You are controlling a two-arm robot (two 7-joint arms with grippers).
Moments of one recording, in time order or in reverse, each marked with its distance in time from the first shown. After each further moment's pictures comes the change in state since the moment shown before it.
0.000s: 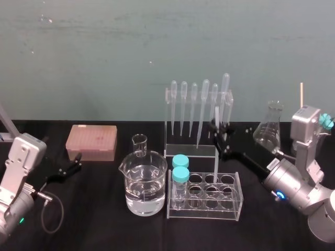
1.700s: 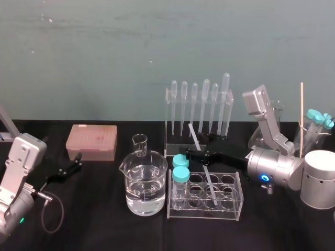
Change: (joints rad) left arm 0.000 0.000 0.000 0.000 0.000 0.000 0.000; right arm 0.222 -0.001 -0.145 0.129 0.036 0.462 0.047
